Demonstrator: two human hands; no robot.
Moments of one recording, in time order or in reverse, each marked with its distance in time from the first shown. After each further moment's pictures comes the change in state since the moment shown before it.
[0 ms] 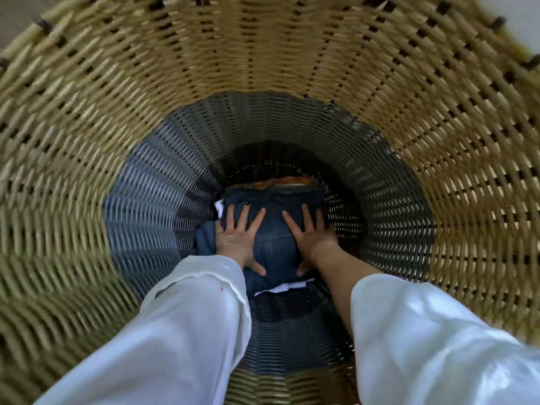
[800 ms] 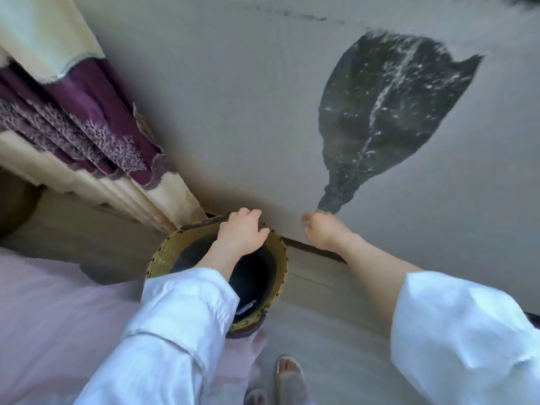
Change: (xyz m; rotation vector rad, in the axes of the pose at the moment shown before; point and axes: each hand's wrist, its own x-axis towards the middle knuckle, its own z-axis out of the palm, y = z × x) left_hand -0.502 0.130 -0.394 -0.148 0.406 0.332; right_hand -0.581 0.169 -0.203 0.629 0.564 0.188
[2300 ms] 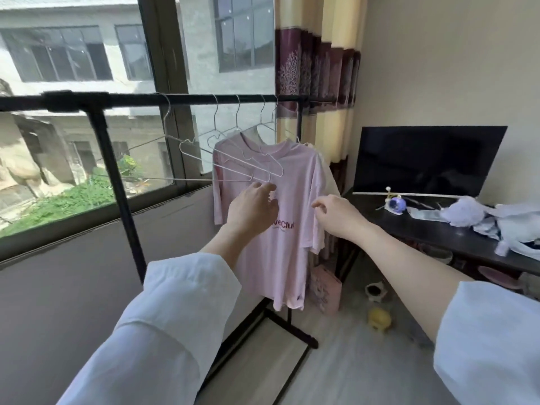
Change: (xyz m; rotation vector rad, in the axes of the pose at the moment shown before) left_hand -0.507 0.975 0.129 -0.087 0.370 1.452; right_hand -0.916 0.620 -0.155 0.299 1.090 0.956
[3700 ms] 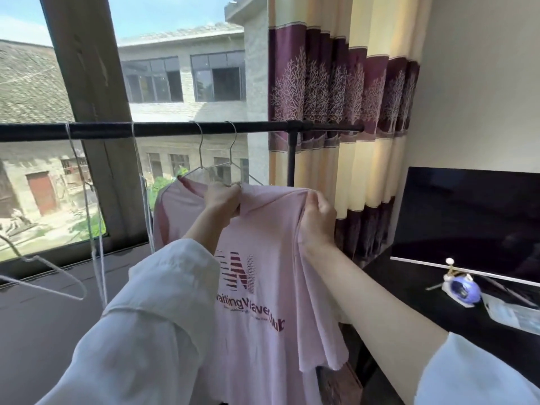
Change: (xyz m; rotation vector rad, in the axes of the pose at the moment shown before) left_hand 0.372 -0.003 0.160 -0.739 0.342 -0.753; right_hand 0.348 0.136 -0.008 1.156 0.389 0.009
